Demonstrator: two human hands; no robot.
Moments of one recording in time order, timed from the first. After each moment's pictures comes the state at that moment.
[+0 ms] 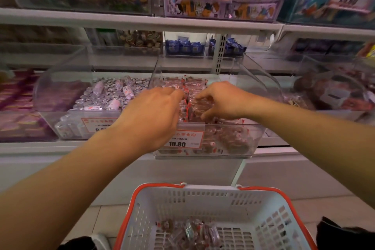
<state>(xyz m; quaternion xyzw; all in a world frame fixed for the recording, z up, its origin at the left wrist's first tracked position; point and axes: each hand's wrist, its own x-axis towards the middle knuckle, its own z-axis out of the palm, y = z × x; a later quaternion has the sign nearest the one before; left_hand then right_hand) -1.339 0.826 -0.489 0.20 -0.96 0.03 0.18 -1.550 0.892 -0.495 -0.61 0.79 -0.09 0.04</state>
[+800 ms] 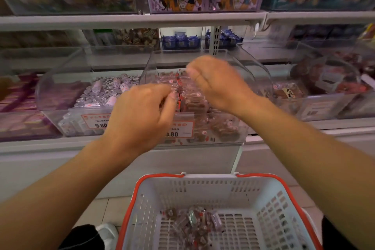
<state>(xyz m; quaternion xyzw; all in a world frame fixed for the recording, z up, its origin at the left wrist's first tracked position) -1.327 0.851 -0.492 0.15 -0.92 -0.03 0.37 -1.518 0.921 -0.483 -0.63 0.71 -0.28 -0.13</state>
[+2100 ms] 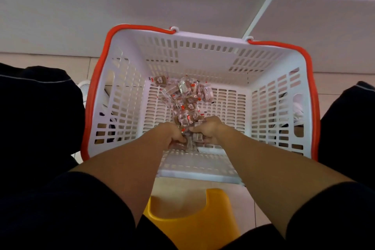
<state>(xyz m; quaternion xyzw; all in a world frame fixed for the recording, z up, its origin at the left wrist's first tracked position) -1.299 0.993 -0.909 0.55 -0.48 -0.57 -0.37 -1.415 1.081 -0.912 0.04 0.77 -0.25 0.59</state>
